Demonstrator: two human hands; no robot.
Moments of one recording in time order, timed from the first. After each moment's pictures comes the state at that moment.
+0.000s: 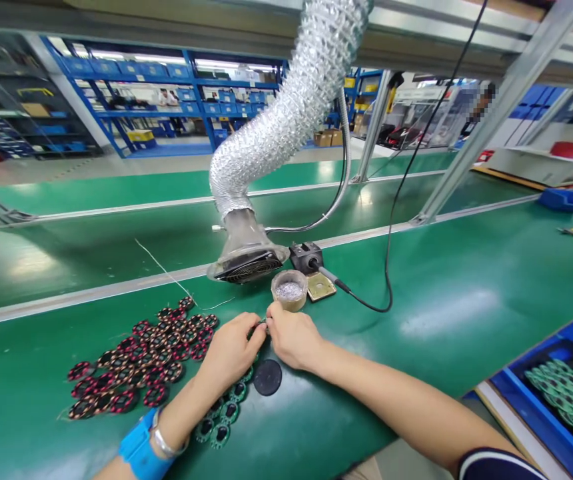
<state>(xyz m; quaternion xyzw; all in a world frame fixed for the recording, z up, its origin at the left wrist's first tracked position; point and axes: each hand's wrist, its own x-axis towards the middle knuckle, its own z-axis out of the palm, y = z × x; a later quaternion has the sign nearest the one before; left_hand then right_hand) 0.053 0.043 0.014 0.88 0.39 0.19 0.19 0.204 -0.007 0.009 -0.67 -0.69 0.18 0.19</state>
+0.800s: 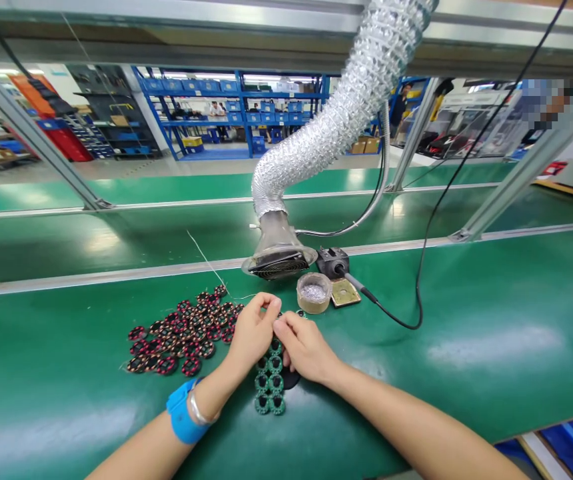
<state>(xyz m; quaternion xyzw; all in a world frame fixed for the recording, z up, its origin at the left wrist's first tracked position) 0.063 0.039 0.026 0.65 0.48 0.40 0.43 0.184 -0.018 0.010 -0.54 -0.63 0.37 0.43</state>
